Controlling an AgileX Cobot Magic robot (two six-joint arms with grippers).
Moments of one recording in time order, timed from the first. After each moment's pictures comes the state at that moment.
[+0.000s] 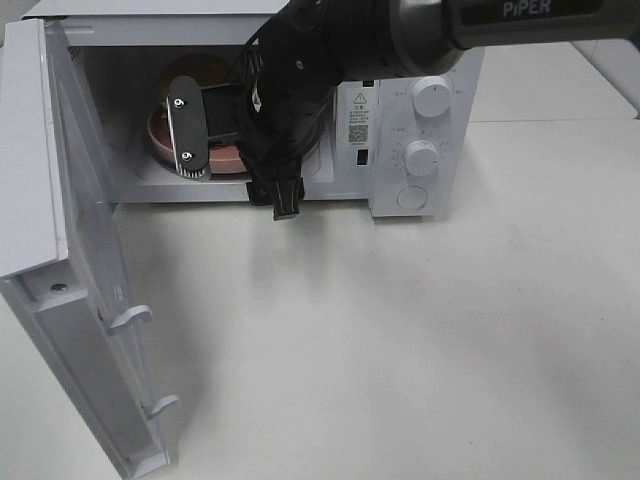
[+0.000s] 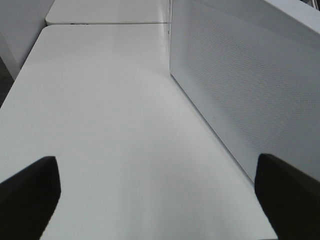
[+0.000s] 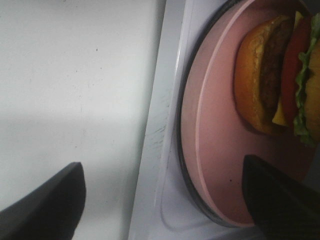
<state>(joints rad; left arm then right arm) 0.05 -0.01 -0.52 -0.09 1.08 0.10 0.71 2.18 -1.69 -0.29 0.47 -0.94</state>
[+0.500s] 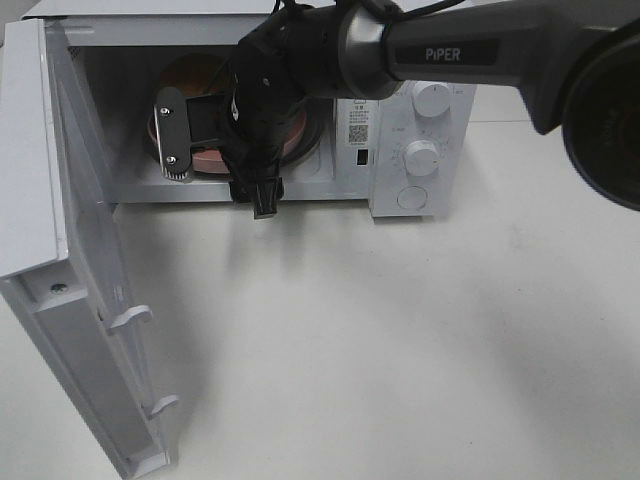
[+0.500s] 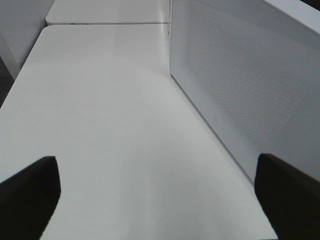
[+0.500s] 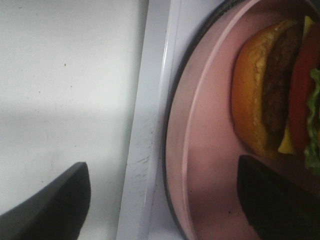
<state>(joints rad) 0.05 -0.01 -0.52 -0.09 1.08 0.10 0.70 2.35 -1.90 -0.28 0.52 -0.94</state>
